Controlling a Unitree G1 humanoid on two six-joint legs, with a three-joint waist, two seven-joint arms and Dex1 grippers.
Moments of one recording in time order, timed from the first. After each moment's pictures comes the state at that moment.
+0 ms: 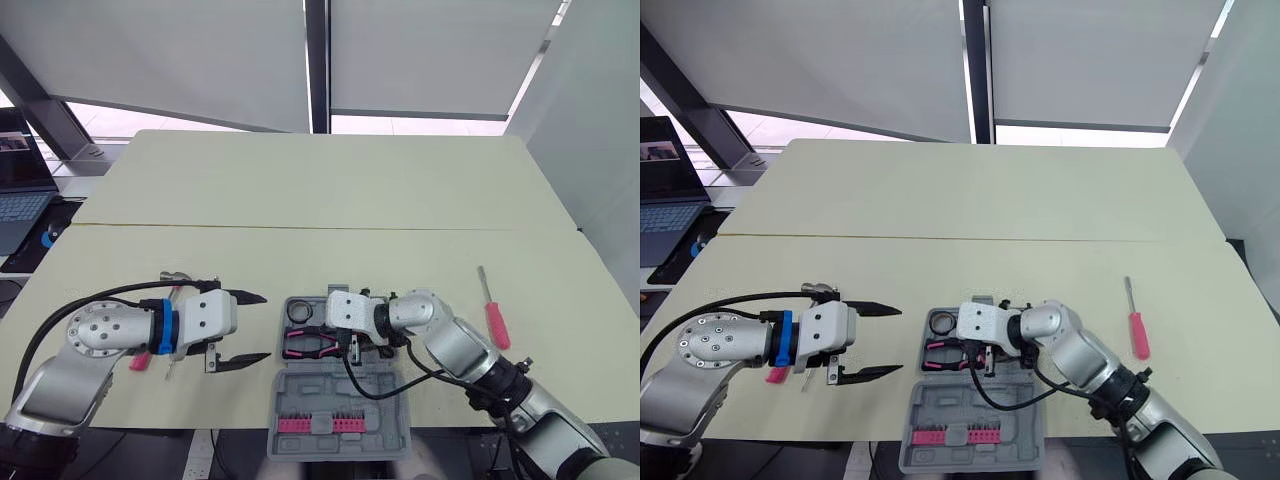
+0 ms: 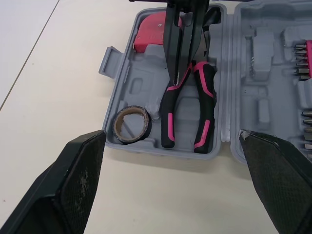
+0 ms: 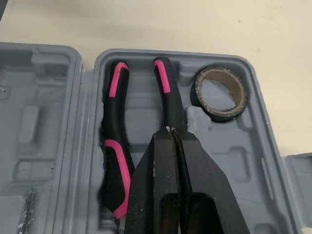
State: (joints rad) left arm -0.02 0.94 0.05 -0.30 -0.25 0.12 -1.15; right arm -0.52 -0.35 0.63 -0.04 -0.14 0.44 0.92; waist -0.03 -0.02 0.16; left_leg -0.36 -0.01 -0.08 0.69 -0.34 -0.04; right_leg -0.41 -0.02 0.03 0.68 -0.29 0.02
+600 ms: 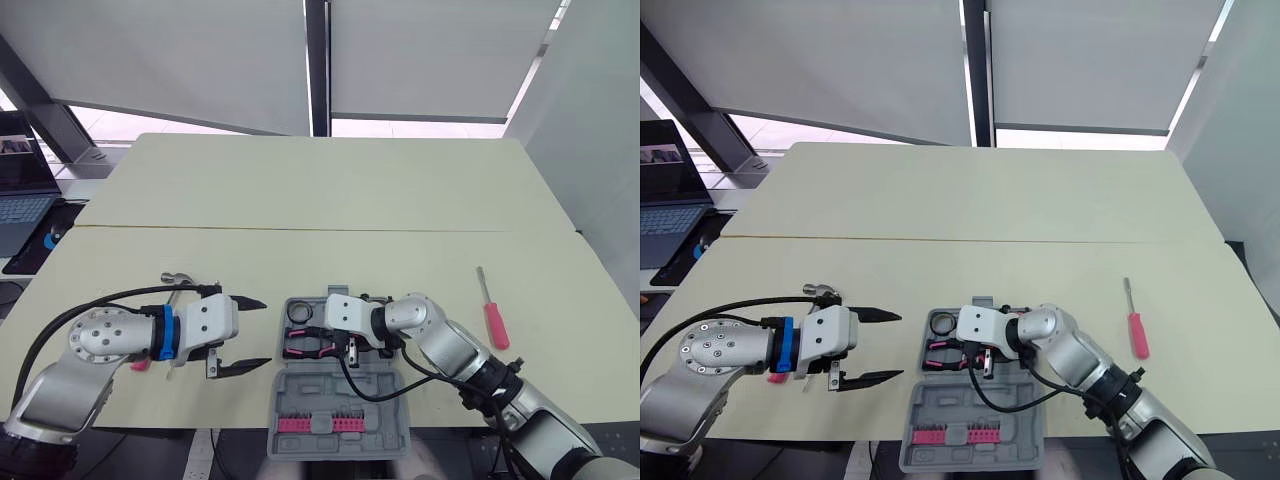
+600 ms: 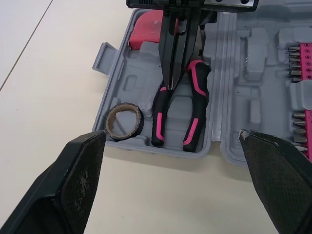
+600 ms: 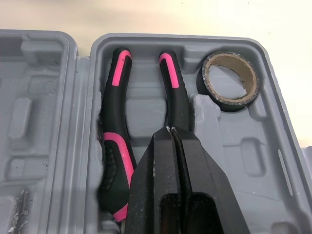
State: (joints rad) left arm 0.02 0.94 0.05 -0.32 -0.26 0.14 -1.13; right arm -0.53 -0.32 0.62 0.05 -0.14 0.41 0.91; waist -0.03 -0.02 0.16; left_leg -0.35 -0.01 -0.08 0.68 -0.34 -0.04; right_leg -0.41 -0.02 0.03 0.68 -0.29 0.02
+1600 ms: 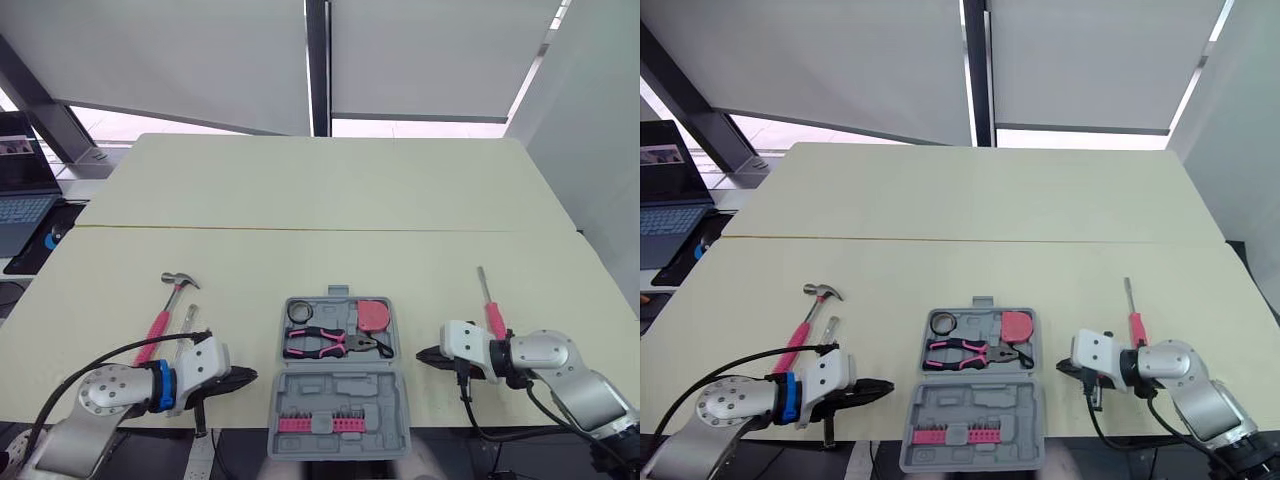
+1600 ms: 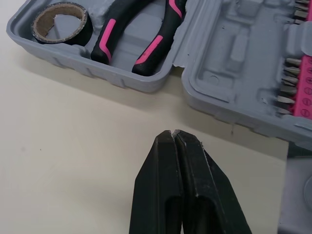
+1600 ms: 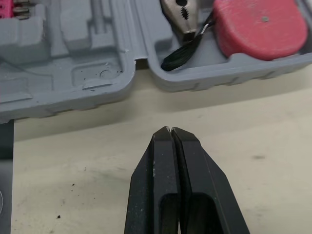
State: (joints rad) left arm 0.18 0.80 -0.02 -0.12 -0.15 0.03 -1.06; right arm -0.06 -0.75 0.28 -0.13 0.02 0.15 1.04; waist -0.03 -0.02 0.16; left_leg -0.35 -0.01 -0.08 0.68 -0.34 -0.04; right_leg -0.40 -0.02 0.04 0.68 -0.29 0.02
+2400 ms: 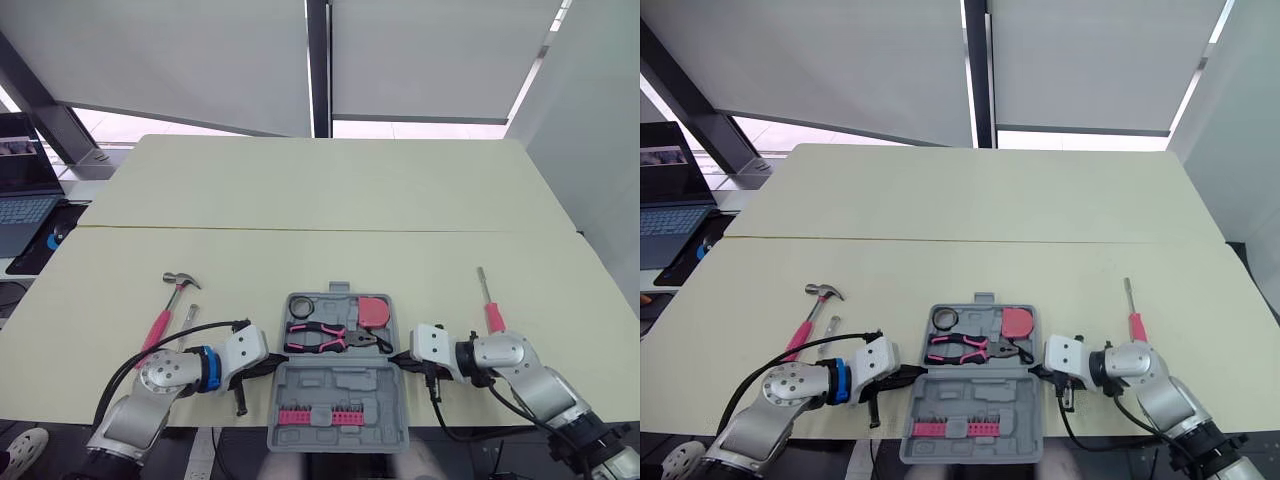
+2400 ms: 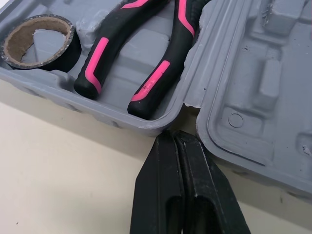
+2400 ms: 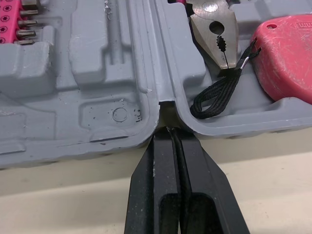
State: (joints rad) left arm -0.01 0.66 -0.14 0.00 -0.07 0.08 -1.01; right arm -0.15 -0.60 0.34 -0.04 -0.04 0.16 1.04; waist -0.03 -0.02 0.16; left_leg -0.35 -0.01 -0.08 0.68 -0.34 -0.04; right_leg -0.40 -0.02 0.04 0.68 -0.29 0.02
